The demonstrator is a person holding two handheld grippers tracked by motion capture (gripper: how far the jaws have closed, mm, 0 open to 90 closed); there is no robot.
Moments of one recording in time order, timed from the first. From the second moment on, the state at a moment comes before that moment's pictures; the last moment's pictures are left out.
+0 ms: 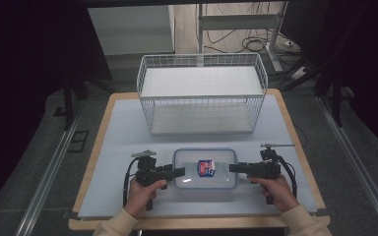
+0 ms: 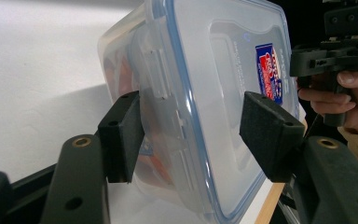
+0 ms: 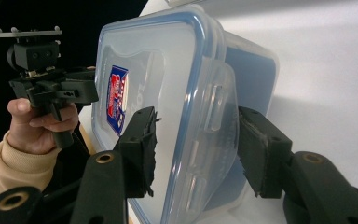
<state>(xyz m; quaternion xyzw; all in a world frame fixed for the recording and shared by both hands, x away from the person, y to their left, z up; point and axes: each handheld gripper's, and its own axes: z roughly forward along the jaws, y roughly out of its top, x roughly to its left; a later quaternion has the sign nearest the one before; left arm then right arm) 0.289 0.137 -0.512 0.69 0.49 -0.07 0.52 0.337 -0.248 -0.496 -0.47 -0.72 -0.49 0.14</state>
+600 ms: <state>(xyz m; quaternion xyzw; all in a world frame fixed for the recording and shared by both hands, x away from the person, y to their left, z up) 0.281 0.139 -0.505 0.69 0.50 -0.04 0.53 0.328 -0.245 -0.491 -0.46 -0.72 -0.50 0.12</state>
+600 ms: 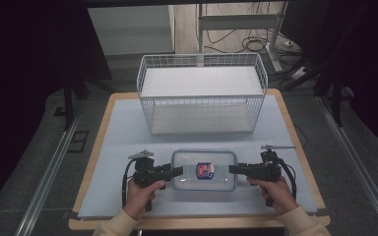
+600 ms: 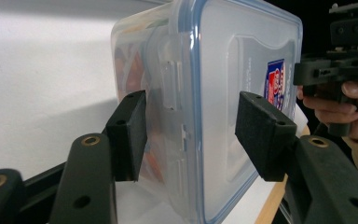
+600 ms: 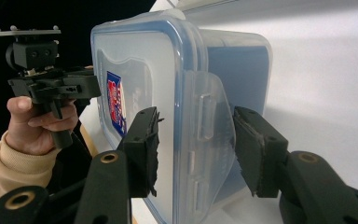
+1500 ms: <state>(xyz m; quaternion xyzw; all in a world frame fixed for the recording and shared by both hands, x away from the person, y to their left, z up) 0.286 0.145 -0.478 0.69 0.47 -0.02 0.55 0.329 -0.243 -0.459 -0.43 -0.73 -0.53 0.09</state>
